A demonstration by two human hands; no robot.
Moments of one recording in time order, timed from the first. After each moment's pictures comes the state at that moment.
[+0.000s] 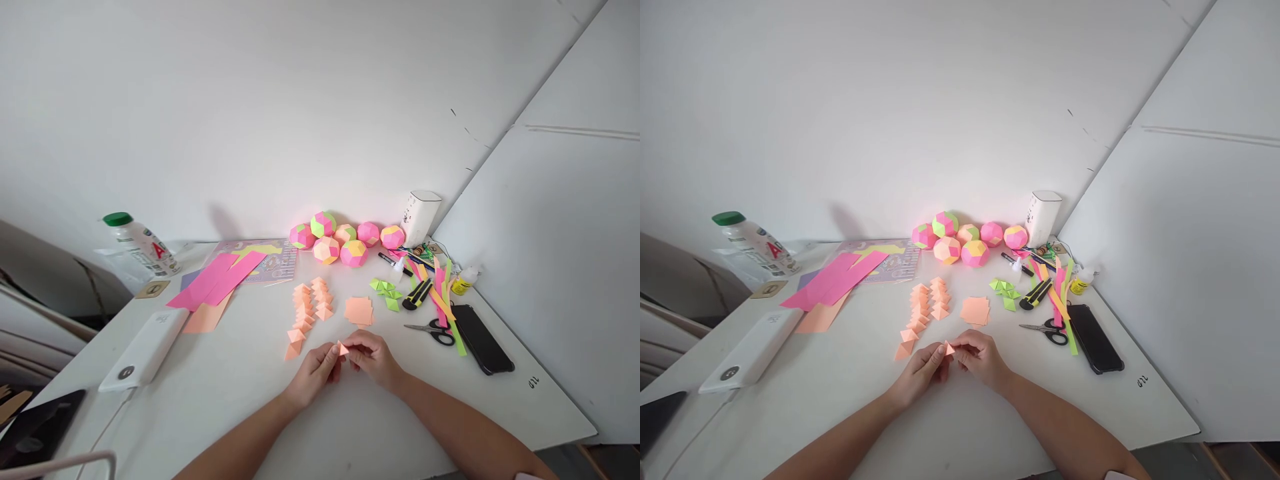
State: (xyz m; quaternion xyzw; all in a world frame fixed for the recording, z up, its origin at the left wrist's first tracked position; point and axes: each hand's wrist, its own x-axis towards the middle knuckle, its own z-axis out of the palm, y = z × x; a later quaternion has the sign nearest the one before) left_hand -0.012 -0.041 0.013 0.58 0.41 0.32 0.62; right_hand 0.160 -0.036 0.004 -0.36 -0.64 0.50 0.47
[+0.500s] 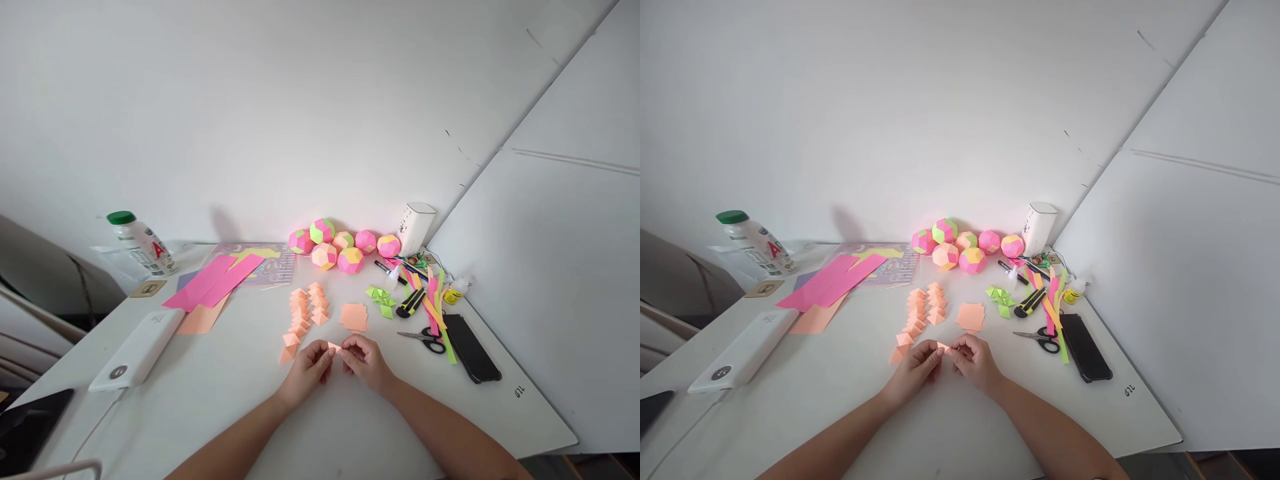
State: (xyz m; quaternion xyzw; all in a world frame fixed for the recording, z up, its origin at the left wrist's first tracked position) left_hand -0.007 -0.035 0.014 0.55 0.42 0.37 0.62; right_hand 0.159 -0.033 0.000 -0.42 -0.61 0.51 0.45
